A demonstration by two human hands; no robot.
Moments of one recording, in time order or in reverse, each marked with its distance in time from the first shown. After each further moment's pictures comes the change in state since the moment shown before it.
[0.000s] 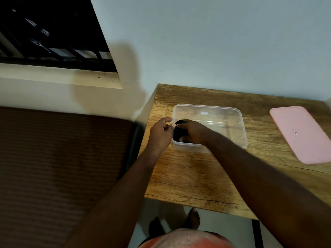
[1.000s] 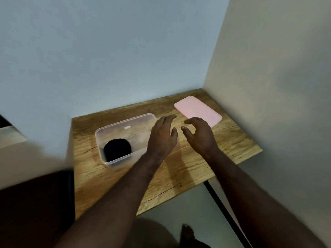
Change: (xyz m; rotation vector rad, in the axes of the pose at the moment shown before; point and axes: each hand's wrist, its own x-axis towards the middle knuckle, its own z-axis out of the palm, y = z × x) left_hand -0.094 0.093 0.148 0.293 -0.355 0.877; right_hand -0.244 0.051 -0.005 0.295 1.062 0.575
